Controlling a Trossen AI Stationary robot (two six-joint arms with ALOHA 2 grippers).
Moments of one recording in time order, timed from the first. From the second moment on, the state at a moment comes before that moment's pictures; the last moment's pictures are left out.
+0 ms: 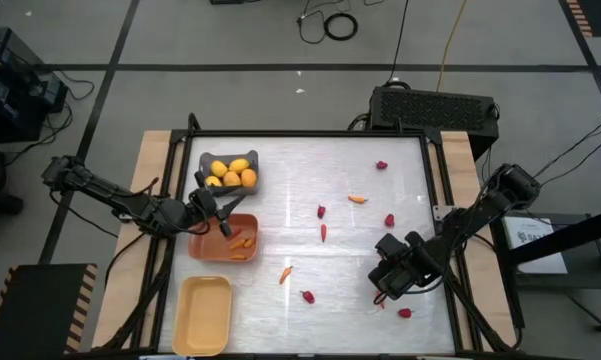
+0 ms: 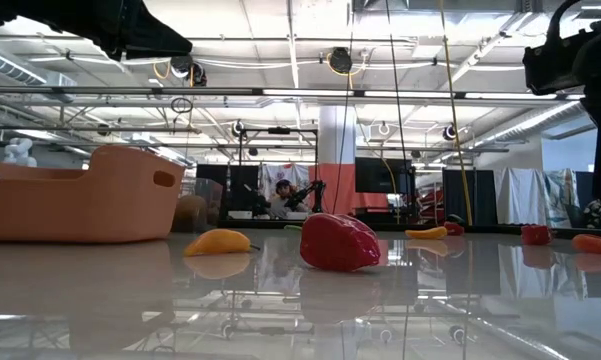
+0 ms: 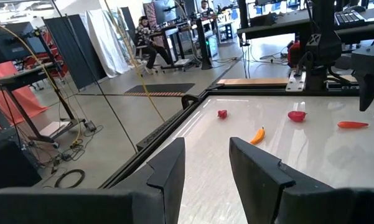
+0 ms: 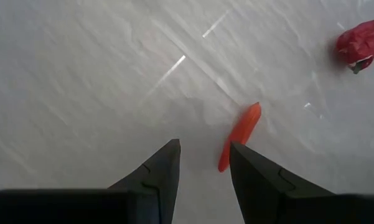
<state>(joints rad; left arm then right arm) -0.36 0.77 0.41 0.24 -0.86 0.11 0.66 1.48 0.87 -0.92 0.31 1.50</state>
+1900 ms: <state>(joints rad) -0.36 0.77 0.41 0.24 -0.86 0.11 0.66 1.48 0.70 -0.70 0.28 1.60</state>
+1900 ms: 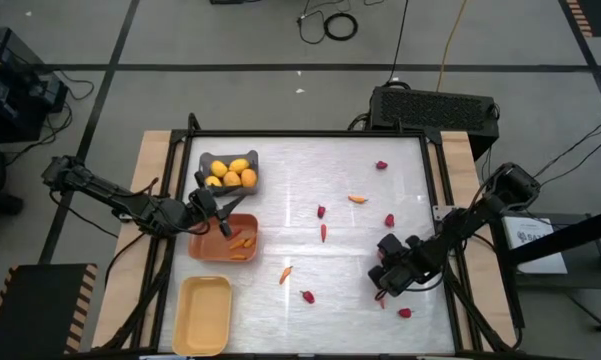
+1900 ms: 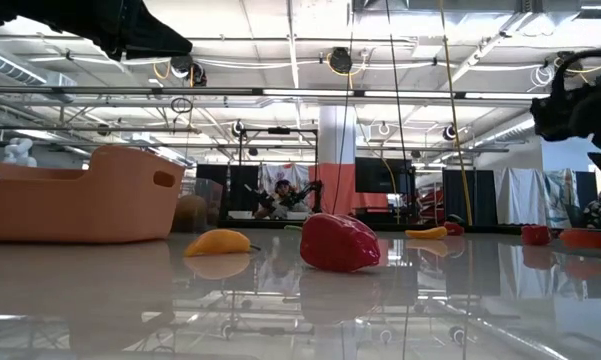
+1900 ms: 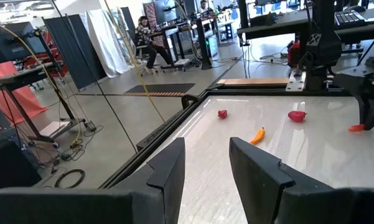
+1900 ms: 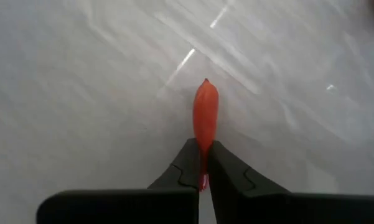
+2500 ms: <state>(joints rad) -0.36 0.77 0.41 0.24 -0.86 0.11 0.52 1.49 0.77 0.09 0.68 0.90</state>
